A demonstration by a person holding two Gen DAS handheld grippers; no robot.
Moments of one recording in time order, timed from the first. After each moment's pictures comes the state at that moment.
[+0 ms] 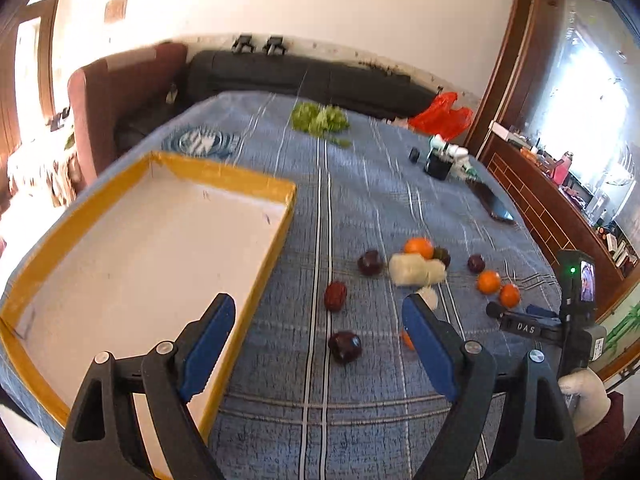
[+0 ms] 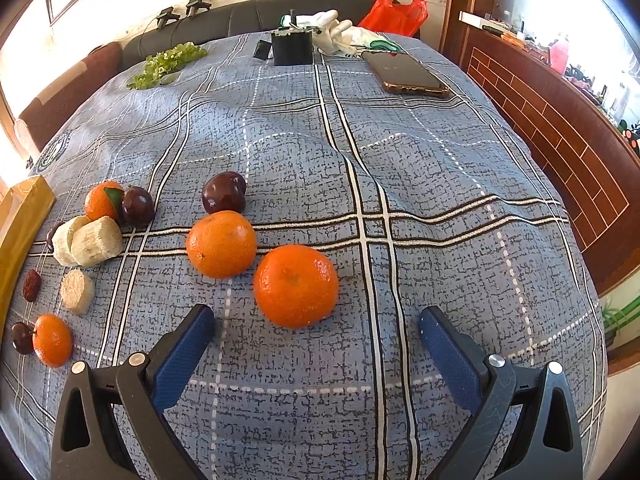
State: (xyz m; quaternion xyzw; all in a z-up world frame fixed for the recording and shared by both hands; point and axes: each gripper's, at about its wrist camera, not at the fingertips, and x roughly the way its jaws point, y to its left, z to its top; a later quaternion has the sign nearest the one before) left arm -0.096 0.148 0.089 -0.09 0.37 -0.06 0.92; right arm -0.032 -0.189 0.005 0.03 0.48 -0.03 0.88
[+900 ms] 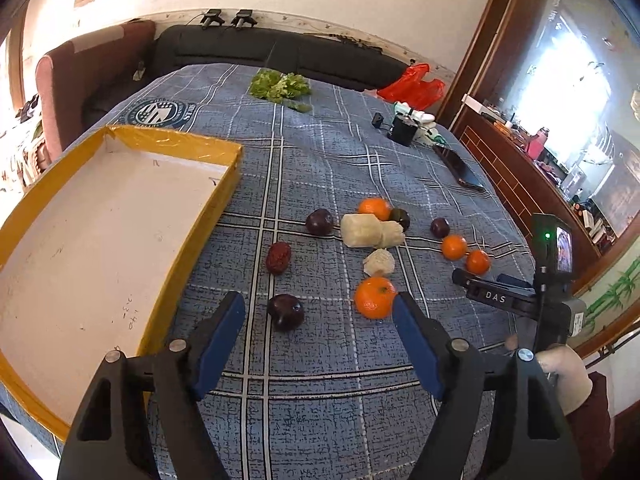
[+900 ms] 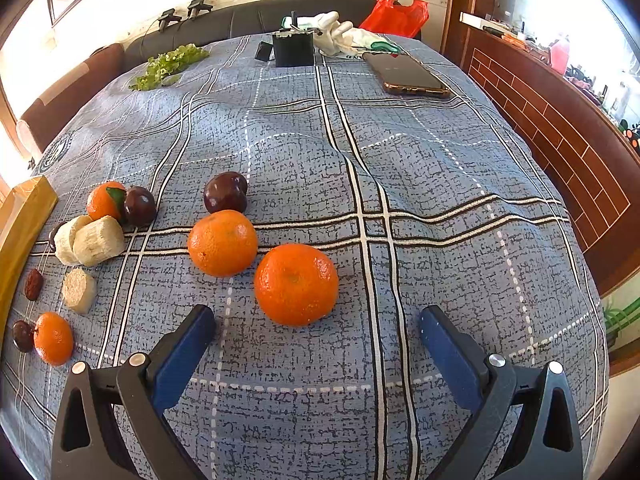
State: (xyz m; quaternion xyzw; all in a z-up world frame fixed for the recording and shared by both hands) left arm -0.112 0.107 0.077 -0.09 0.41 -0.11 0.90; right arm -0.033 -0.190 0.006 0.03 0.48 -0.03 0.88
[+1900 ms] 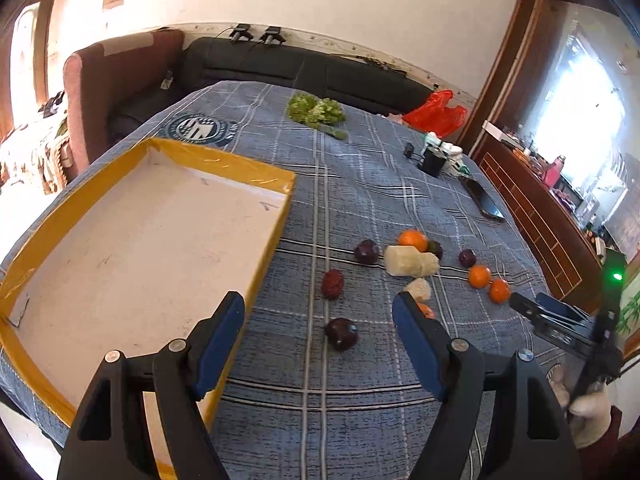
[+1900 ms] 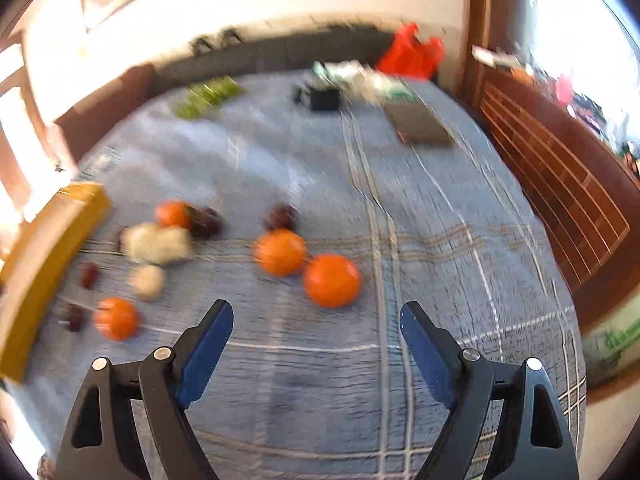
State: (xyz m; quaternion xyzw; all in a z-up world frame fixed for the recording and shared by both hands) left arm -0.112 0.156 0.088 -0.11 0.38 -0.06 0.91; right arm -0.088 -0.167 0.063 0.02 0.40 0.03 0.92
